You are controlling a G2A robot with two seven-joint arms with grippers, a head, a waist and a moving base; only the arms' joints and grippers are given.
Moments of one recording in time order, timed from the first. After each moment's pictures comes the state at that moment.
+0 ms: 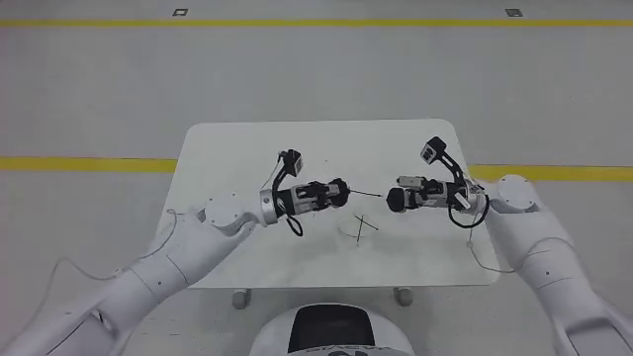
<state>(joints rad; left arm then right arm) 1.01 -1.02 -0.58 -1.35 -0.80 -0.34 -0.71 -1.14 -1.03 1.13 -1.09 0.65 -0.34 1.39</state>
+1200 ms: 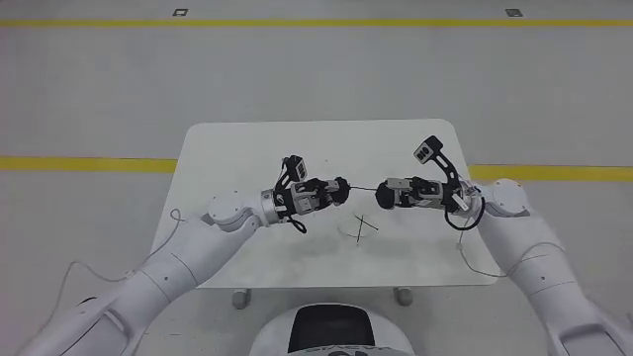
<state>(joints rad) 1.03 -1.08 -0.62 -1.28 -0.95 -0.23 -0.81 -1.18 -1.05 1.16 -1.15 0.71 -0.34 1.39</state>
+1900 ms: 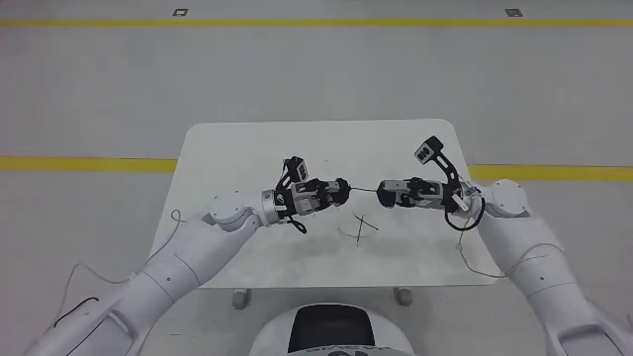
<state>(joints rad) 1.05 -1.10 -0.66 -1.26 -0.94 -0.20 -0.84 -1.19 -1.06 1.17 -1.14 0.70 -0.34 1.39</state>
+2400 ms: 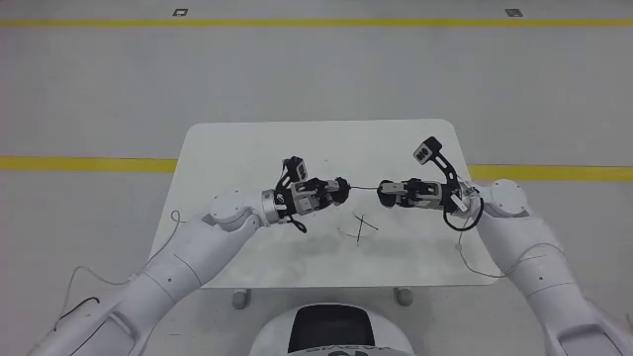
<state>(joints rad) 1.06 -1.11 -0.69 -1.25 -0.93 -0.18 -0.84 -1.19 -1.06 1.17 -1.14 0.69 -0.34 1.39</state>
